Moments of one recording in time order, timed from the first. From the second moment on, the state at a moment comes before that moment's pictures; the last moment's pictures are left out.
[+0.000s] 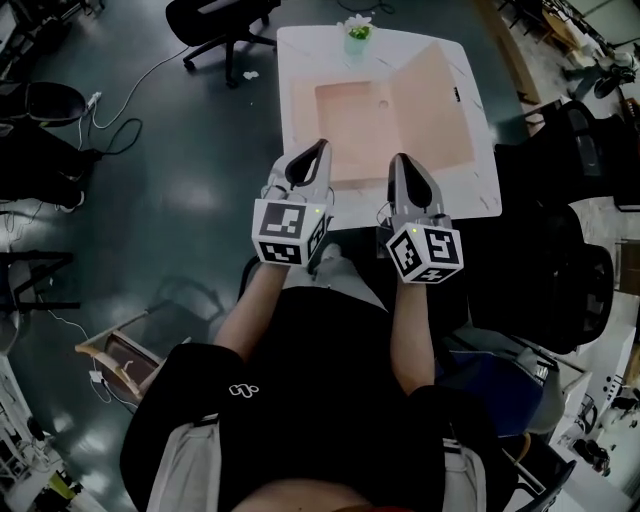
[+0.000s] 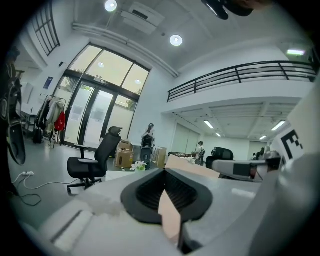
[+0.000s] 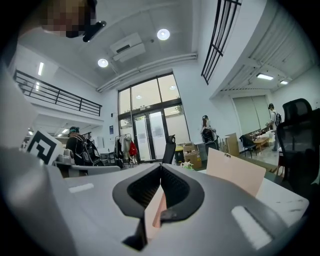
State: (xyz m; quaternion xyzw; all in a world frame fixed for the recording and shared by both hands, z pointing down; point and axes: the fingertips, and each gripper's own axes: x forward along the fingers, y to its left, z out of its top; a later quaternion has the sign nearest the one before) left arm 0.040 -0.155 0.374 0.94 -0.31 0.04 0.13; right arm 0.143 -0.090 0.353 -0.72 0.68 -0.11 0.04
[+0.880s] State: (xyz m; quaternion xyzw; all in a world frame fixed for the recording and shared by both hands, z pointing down) left arm 0.150 -0.135 0.409 0.96 -0.23 0.09 0.14; right arm 0.291 -0.044 0.398 -0.80 0.58 -0.16 0.03
